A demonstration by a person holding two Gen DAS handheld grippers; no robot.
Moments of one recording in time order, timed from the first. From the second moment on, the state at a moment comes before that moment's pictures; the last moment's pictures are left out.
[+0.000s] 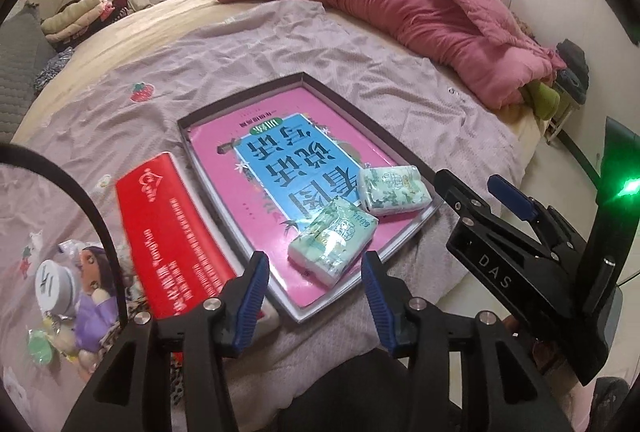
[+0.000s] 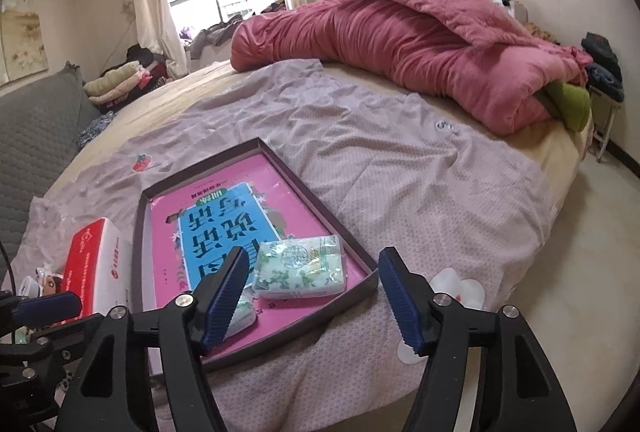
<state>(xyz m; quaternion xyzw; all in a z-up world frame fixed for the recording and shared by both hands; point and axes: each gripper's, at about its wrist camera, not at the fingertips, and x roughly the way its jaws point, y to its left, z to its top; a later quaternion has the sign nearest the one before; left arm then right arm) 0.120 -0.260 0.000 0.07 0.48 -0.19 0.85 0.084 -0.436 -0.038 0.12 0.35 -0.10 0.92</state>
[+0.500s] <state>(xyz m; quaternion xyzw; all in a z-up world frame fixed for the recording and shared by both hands) 0.089 -0.209 0.040 0.03 0.44 -0.17 0.88 0.063 -0.396 0.005 0.08 0.32 -0.08 0.94</state>
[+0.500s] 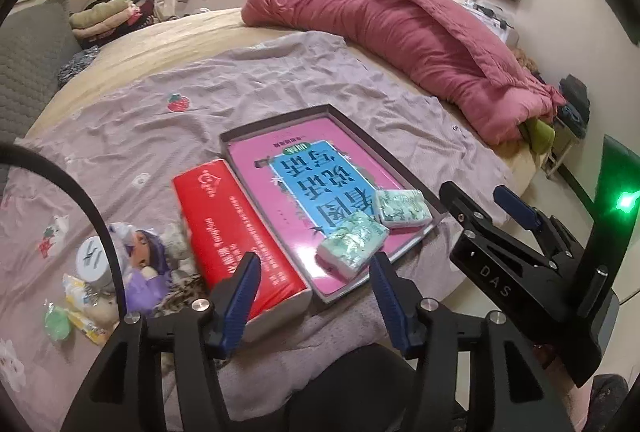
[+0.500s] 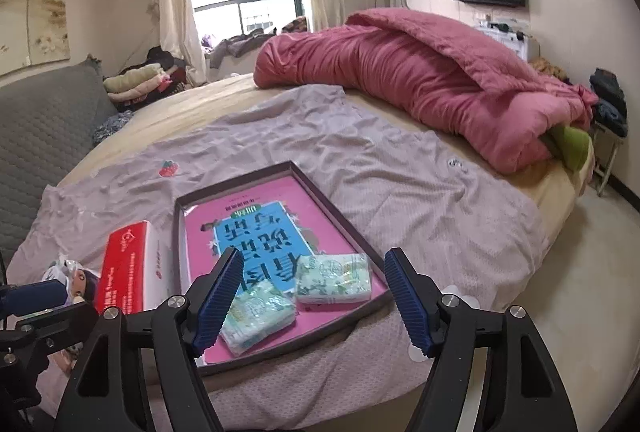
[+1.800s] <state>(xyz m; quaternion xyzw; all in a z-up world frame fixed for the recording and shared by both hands) 0.045 0.023 0.075 -0.08 0.40 0.01 0.91 0.016 -0.224 0.071 -0.01 0.28 0.13 0.95</state>
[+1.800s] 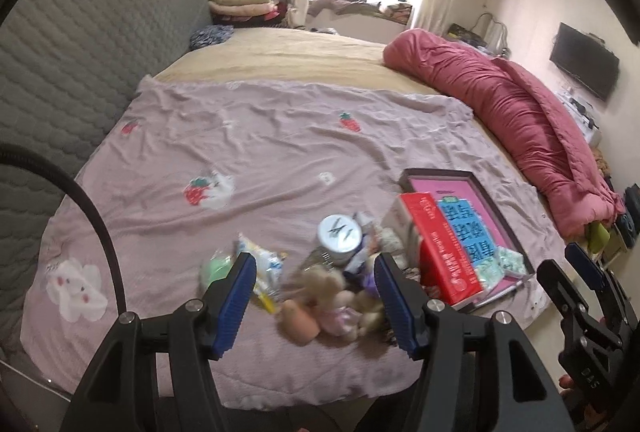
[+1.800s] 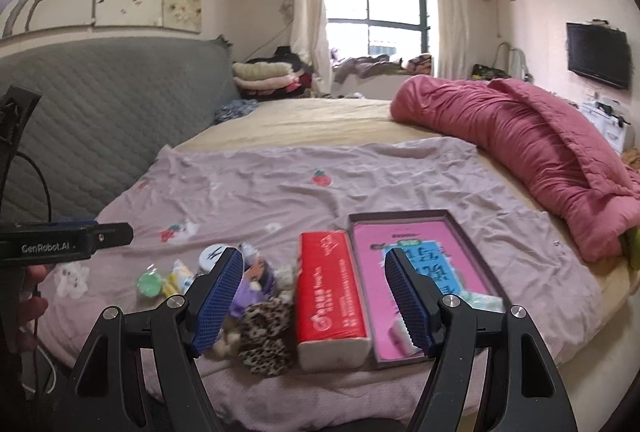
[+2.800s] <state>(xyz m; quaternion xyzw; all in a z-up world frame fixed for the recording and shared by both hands) 0.070 0.009 -0.017 -0.10 0.49 -0.03 0.87 0.028 -0.169 -0.018 -0.02 0.38 0.18 0.91</state>
